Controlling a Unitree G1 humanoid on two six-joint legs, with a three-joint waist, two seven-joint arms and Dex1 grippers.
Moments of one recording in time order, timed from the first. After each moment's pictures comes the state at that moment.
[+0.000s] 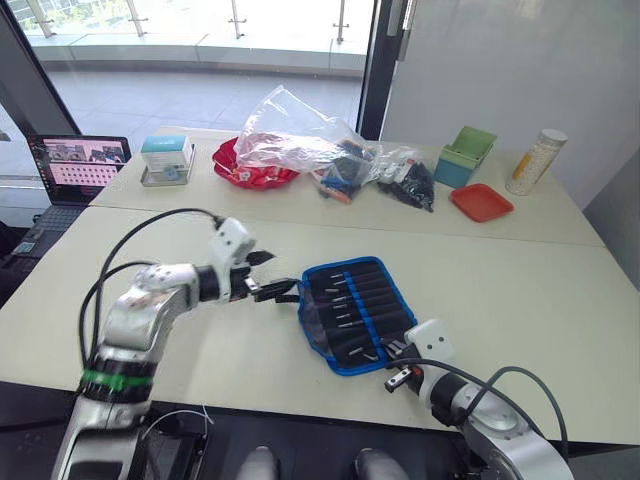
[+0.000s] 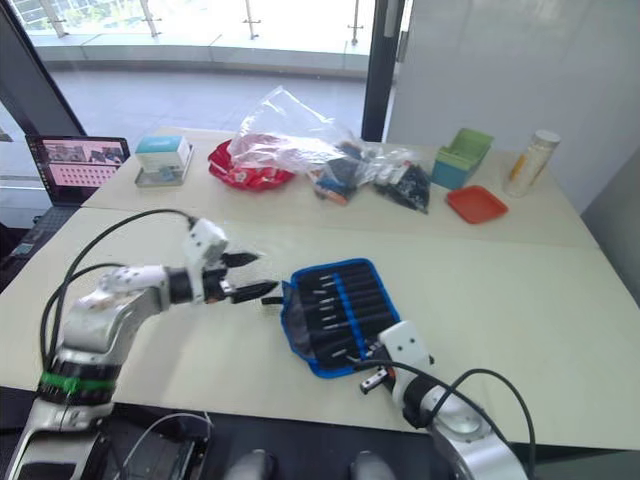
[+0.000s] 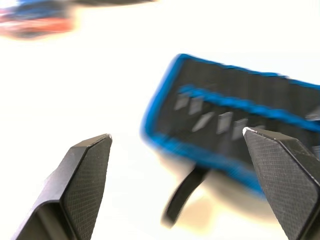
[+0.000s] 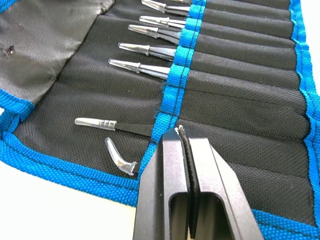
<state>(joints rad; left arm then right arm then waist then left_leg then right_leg) -0.35 0.56 0.13 -0.18 -0.34 0.68 -0.86 0.20 -0.39 0.15 -0.62 0.19 0.66 0.35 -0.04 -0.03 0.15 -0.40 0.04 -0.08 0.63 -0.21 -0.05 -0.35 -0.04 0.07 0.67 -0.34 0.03</state>
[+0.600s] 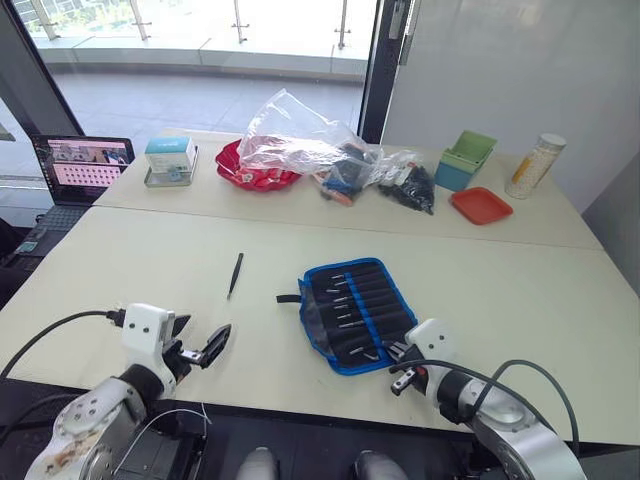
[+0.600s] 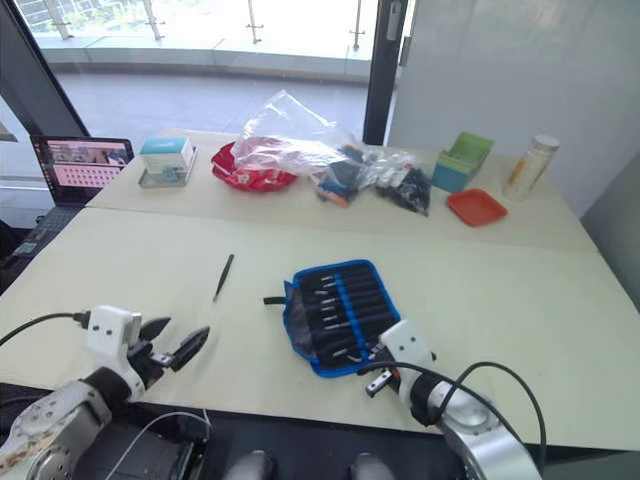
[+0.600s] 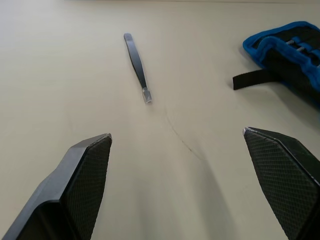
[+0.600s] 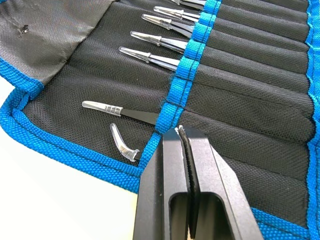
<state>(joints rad) 0.30 0.38 0.39 -0.68 -0.43 0.74 -0.45 0.16 -0.46 0.14 -0.58 0.21 0.66 0.42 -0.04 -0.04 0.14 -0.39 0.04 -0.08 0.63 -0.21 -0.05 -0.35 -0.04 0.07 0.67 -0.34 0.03</state>
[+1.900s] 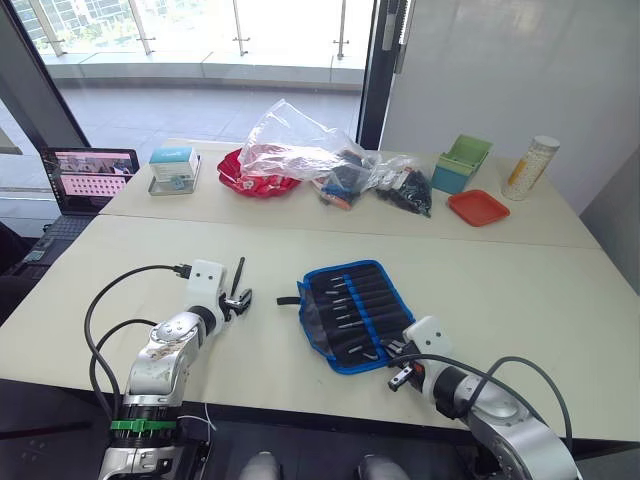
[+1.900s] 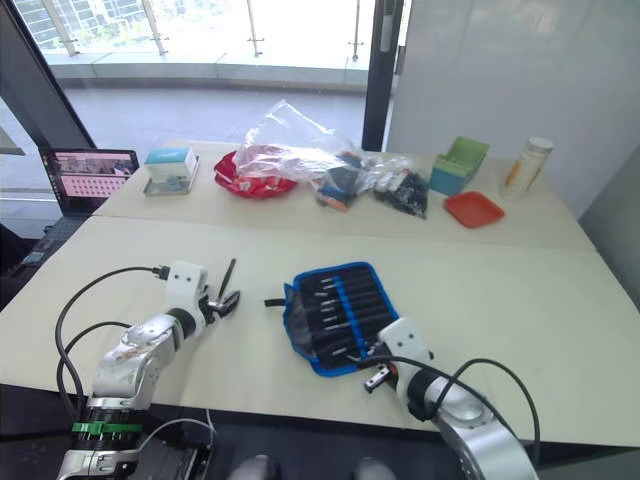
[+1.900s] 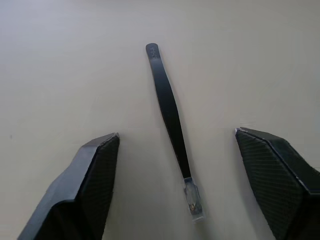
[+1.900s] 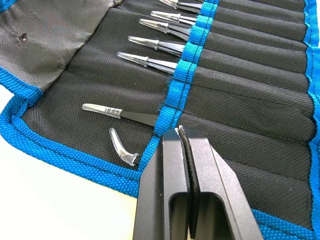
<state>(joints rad) -0.27 0.33 0.10 -0.01 -0.18 0.63 -0.28 0.14 -0.44 0.15 -0.55 0.22 0.67 0.40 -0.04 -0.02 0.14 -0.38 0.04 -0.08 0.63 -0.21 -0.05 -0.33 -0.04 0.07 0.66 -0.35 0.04</state>
